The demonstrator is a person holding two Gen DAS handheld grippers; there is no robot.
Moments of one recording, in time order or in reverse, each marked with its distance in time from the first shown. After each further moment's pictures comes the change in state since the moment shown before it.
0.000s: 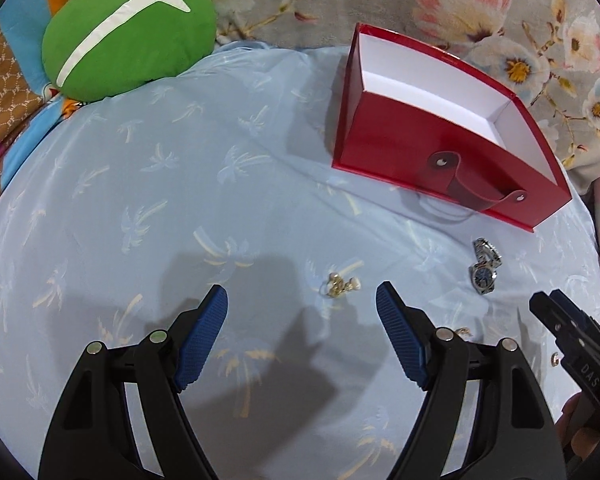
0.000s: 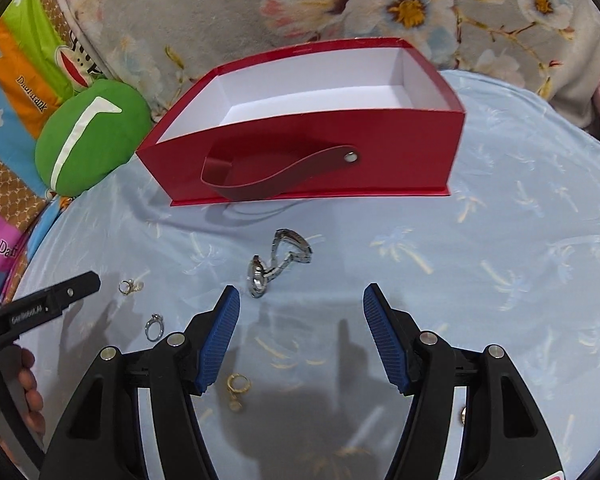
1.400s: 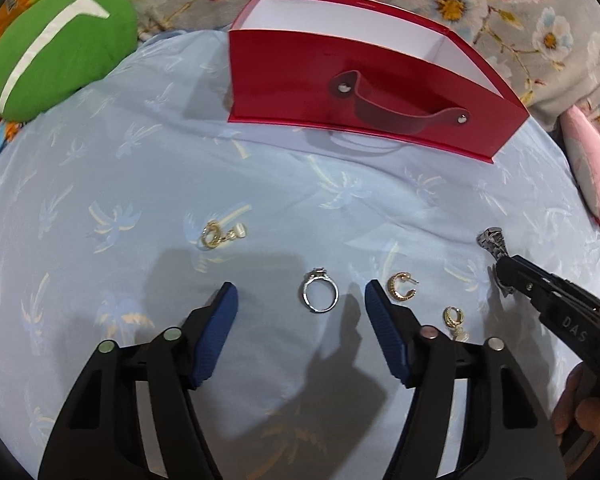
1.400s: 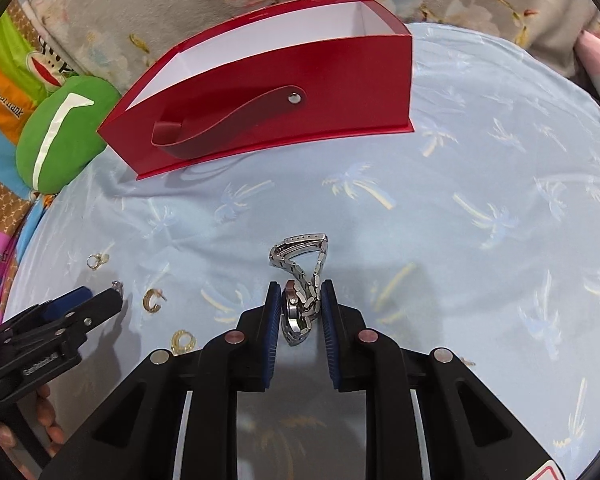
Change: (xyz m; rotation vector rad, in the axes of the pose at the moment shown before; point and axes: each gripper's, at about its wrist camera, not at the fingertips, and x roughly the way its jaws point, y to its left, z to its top) left arm 0.021 -0.067 -0.036 0.187 0.043 -0.104; right arm 0.007 -0.037 -0.028 0.086 0.093 -0.025
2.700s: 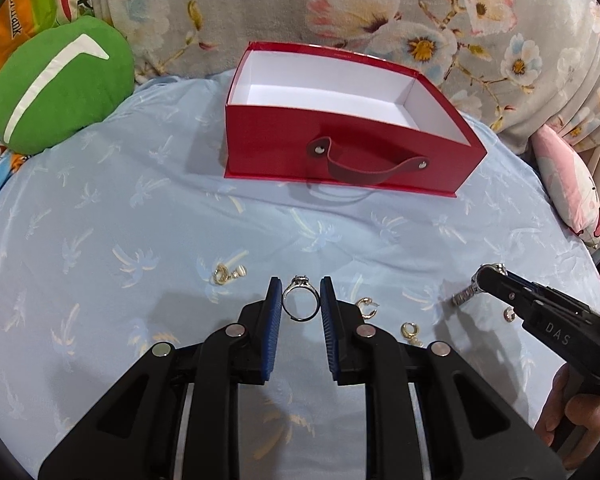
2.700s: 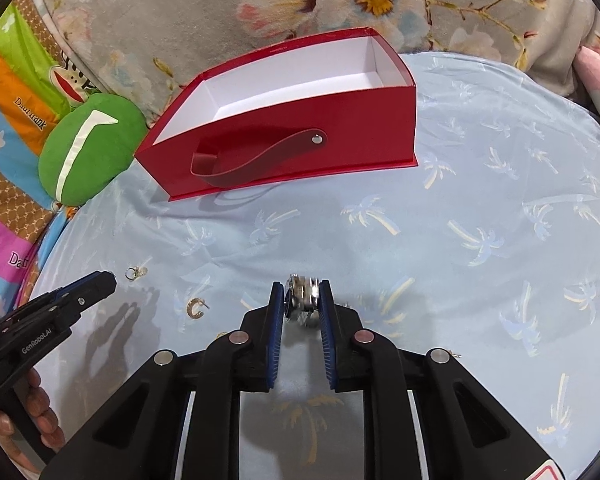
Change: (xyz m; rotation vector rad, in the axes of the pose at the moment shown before) left arm -0.053 0.003 0.012 0.013 -0.124 -0.060; right arm -0.040 0.008 0.003 -0.015 -0.079 0.044
